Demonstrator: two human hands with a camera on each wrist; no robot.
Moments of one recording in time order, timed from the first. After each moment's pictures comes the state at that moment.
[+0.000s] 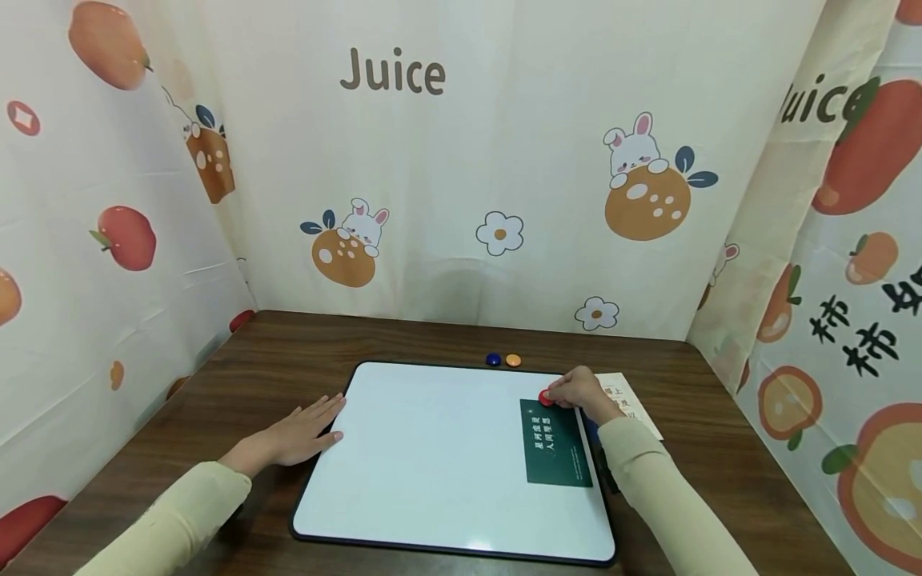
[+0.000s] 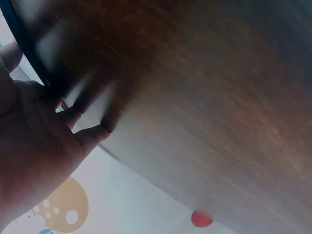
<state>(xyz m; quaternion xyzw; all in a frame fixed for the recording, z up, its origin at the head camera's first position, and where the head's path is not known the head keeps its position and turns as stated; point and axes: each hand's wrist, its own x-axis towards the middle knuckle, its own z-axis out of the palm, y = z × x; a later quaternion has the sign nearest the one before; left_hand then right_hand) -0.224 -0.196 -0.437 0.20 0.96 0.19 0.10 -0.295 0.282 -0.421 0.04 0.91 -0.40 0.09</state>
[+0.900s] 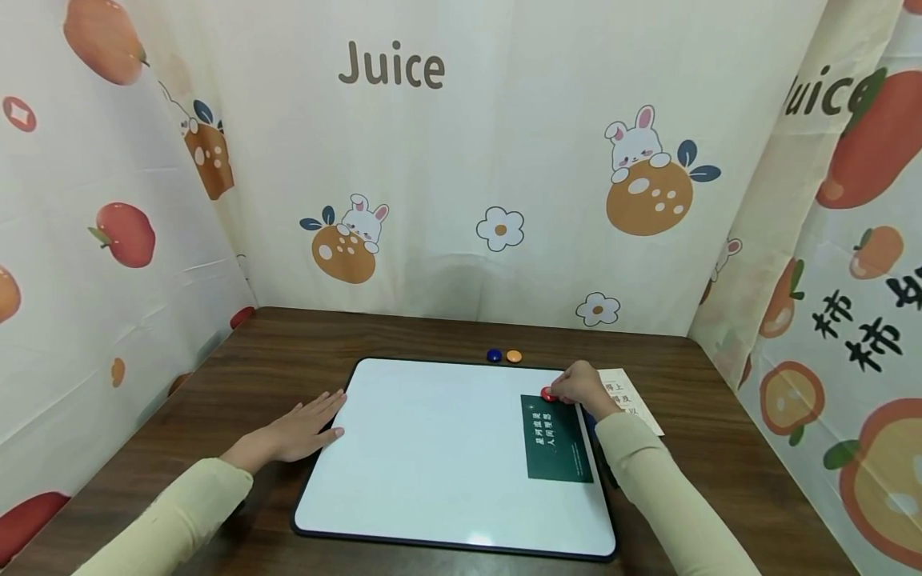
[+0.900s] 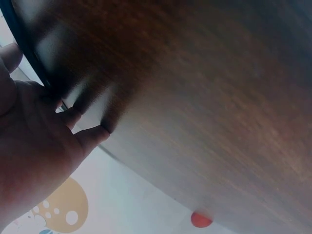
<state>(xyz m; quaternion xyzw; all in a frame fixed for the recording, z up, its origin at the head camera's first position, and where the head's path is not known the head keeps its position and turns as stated) -0.222 -0.193 -0.427 0.21 0.96 0.18 0.10 -0.298 0.279 -0.419 0.05 0.94 -0.34 0.08</state>
